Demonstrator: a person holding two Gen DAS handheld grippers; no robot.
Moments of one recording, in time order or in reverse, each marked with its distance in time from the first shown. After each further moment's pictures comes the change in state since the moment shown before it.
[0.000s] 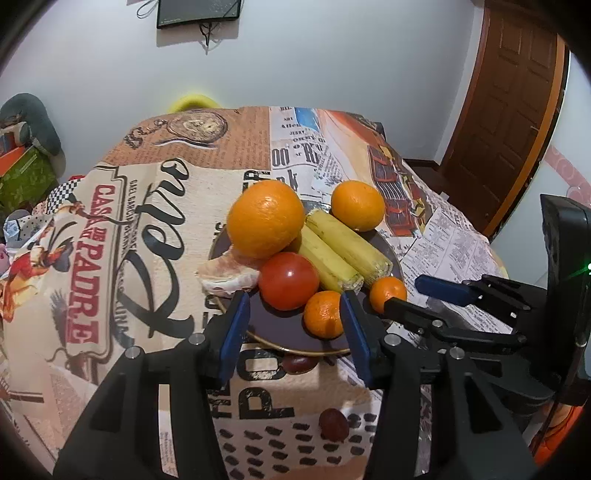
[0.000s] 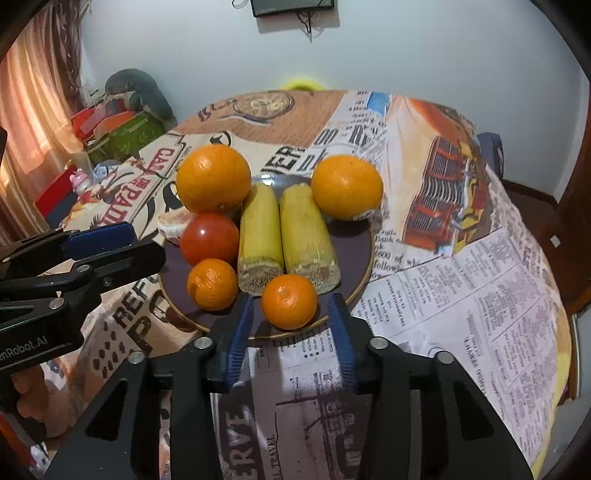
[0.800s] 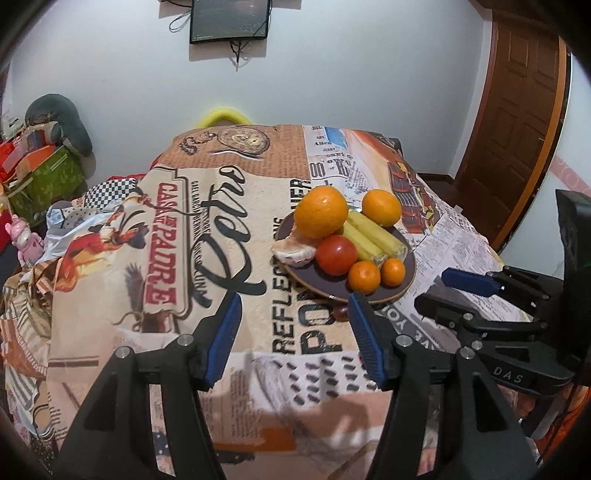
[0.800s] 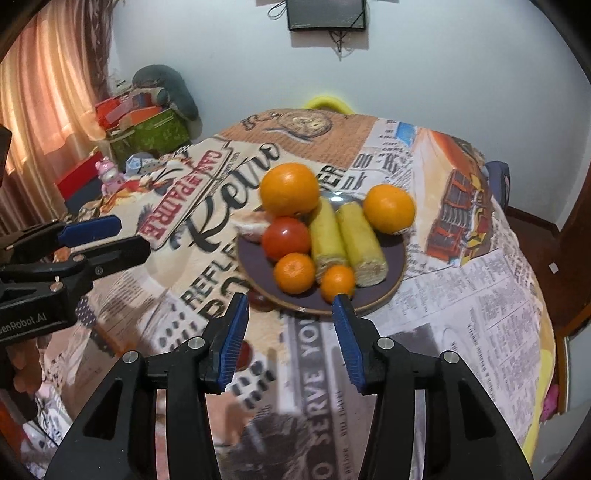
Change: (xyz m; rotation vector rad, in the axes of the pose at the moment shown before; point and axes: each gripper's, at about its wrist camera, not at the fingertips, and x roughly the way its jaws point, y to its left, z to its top) left arm -0.082 0.036 -0.040 -0.022 -0.065 0.077; right arm -0.041 0.059 -0.012 -0.087 -0.022 0.018
